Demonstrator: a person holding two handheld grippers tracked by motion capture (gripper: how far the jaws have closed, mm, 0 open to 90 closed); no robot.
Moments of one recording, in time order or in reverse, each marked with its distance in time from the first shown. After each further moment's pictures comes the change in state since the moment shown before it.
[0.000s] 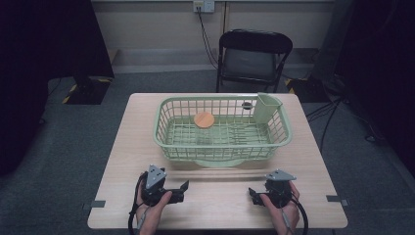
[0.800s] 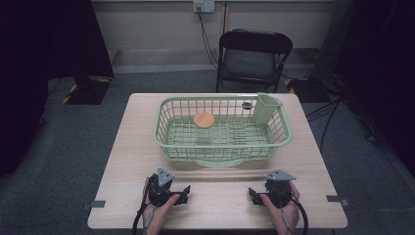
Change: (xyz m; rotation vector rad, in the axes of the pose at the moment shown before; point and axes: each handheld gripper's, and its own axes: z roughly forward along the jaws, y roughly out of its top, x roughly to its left) left arm 0.004 -0.023 0.033 0.176 0.069 0.023; right arm 0.000 0.000 0.000 0.000 0.000 0.000
